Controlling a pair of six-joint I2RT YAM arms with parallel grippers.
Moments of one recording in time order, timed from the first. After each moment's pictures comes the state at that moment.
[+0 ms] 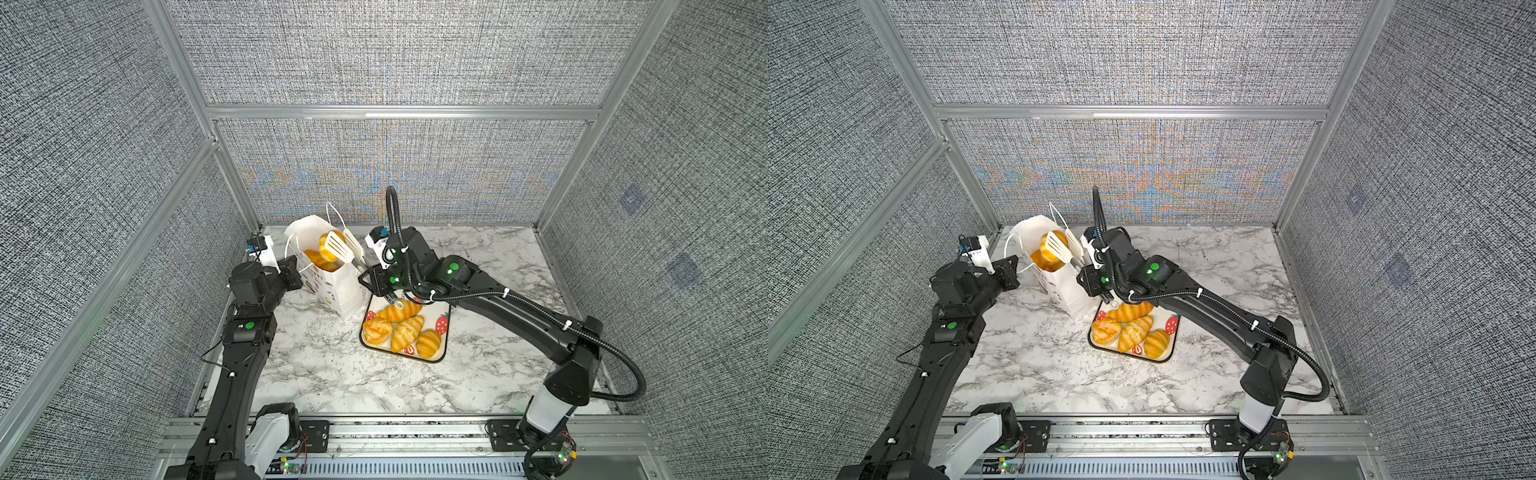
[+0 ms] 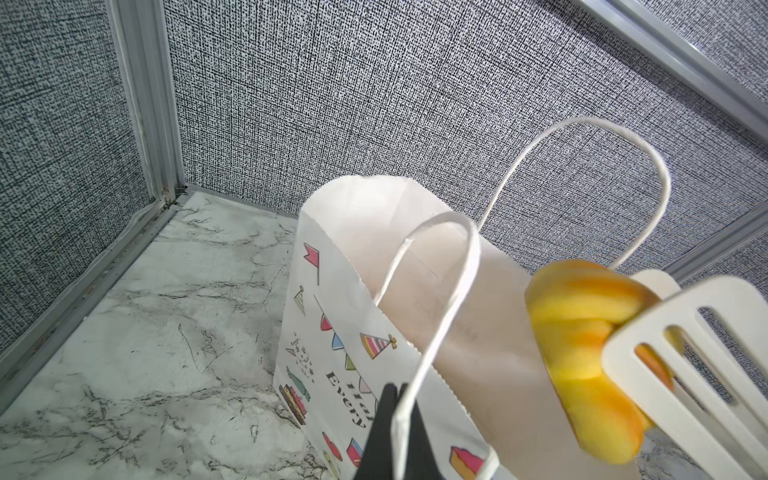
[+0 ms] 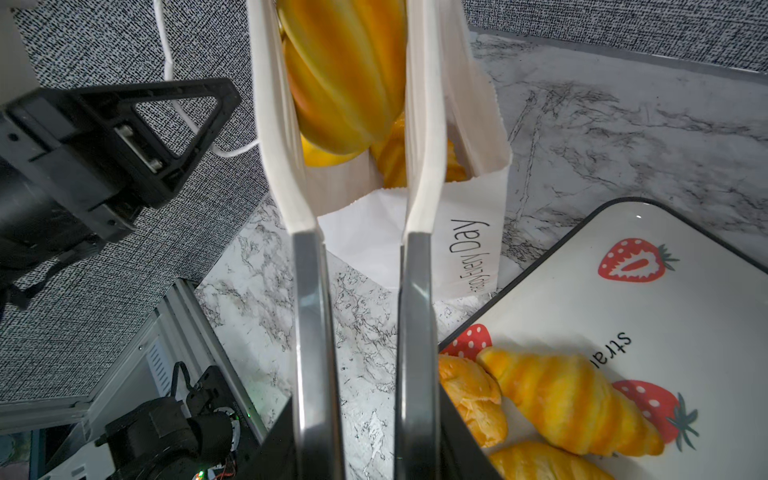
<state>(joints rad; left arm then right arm) 0.04 0.96 0.80 -0.10 0.26 -0.34 0.92 1.73 1.74 -0.63 -0.06 0.41</state>
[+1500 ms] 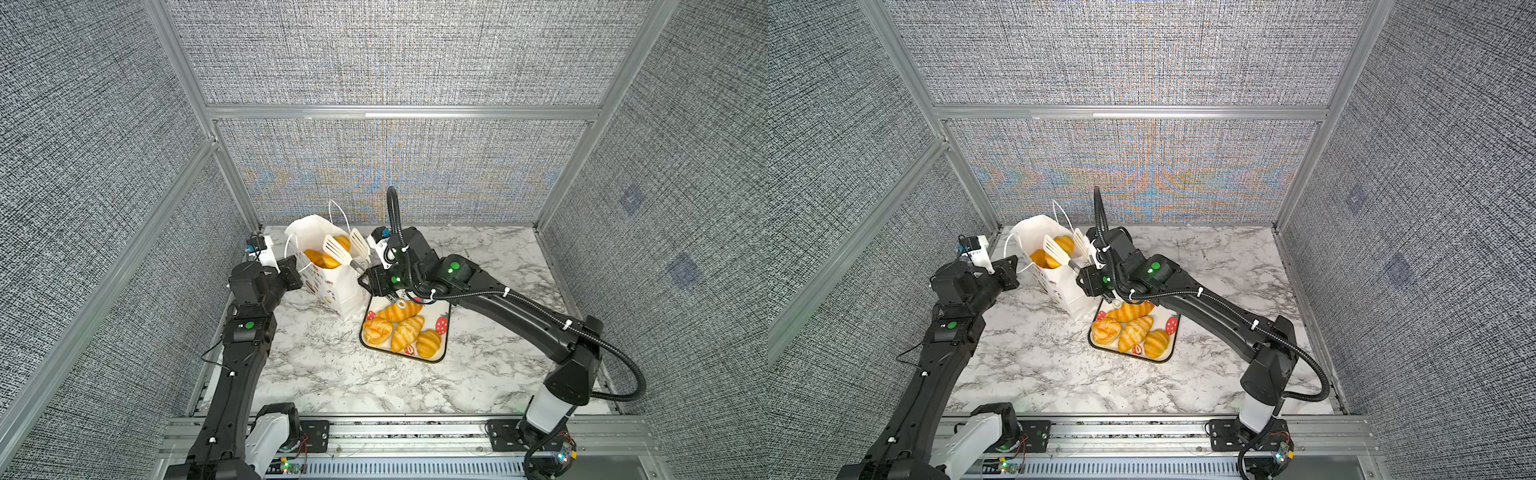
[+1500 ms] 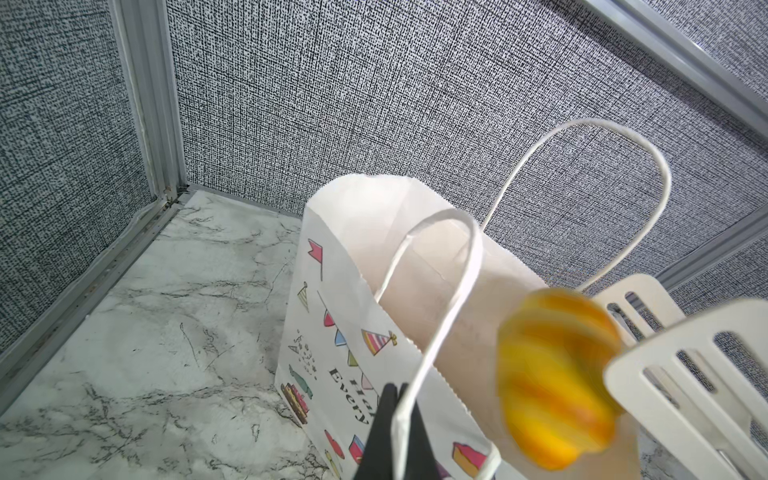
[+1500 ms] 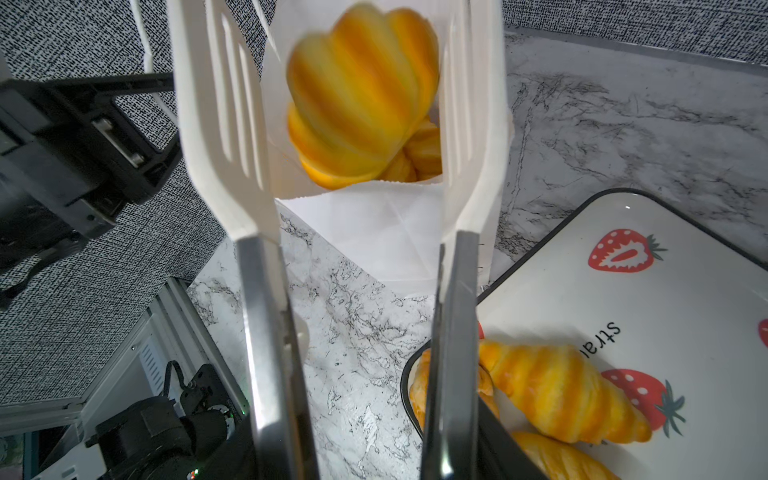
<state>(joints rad) 0.04 0.96 0.80 -0.10 0.26 -0.34 0.91 1.73 1.74 -0.65 -0.06 0.41</state>
